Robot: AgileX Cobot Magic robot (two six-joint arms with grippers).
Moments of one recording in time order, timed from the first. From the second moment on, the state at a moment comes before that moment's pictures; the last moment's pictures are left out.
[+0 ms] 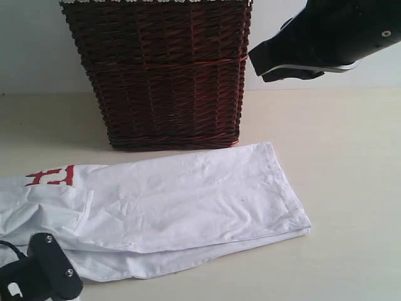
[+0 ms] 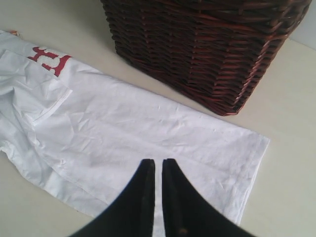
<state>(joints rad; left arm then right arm) -0.97 1.38 -0.54 0.15 0.99 -0.24 0.39 1.29 -1.17 0.18 0.76 -0.15</state>
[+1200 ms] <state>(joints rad) -0.74 1.40 -0.72 0.97 0.79 0.00 0.39 1.29 -1.17 0.18 0.77 -0.15</state>
